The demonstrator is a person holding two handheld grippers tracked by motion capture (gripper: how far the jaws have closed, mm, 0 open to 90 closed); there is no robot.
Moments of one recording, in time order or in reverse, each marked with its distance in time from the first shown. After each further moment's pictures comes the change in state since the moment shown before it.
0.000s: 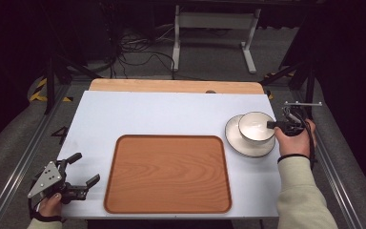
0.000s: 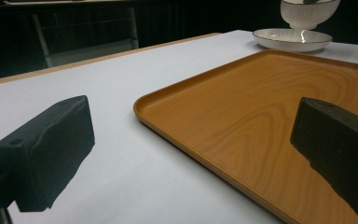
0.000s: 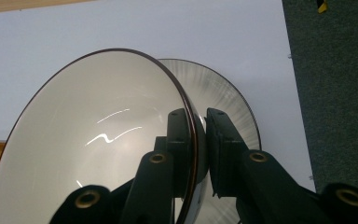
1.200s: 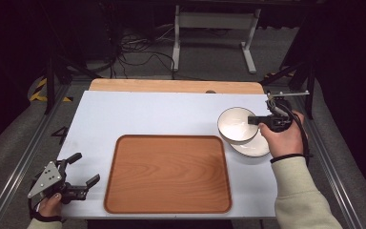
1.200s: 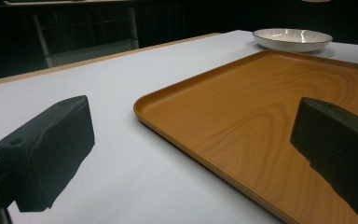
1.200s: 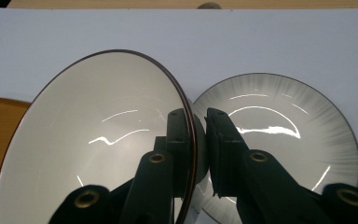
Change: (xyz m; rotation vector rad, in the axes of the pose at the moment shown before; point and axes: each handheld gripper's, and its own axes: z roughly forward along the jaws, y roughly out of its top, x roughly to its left) left arm 0.000 0.000 0.000 -0.001 0.000 0.000; right arm 0.081 0.012 -0.044 0.022 0.150 -0.123
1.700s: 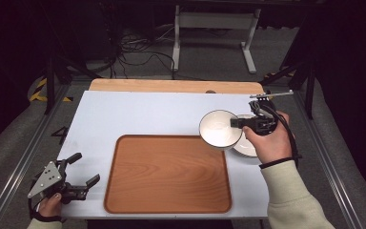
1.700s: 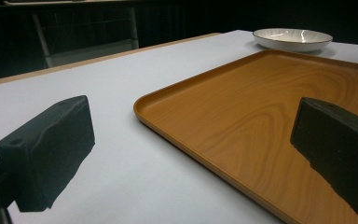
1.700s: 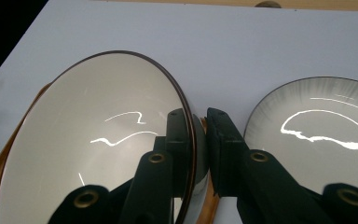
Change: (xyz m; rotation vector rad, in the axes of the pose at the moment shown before) left arm 0.000 0.000 0.000 0.000 0.001 0.001; right arm 0.054 -0.002 -0.006 0.015 0.103 -0.059
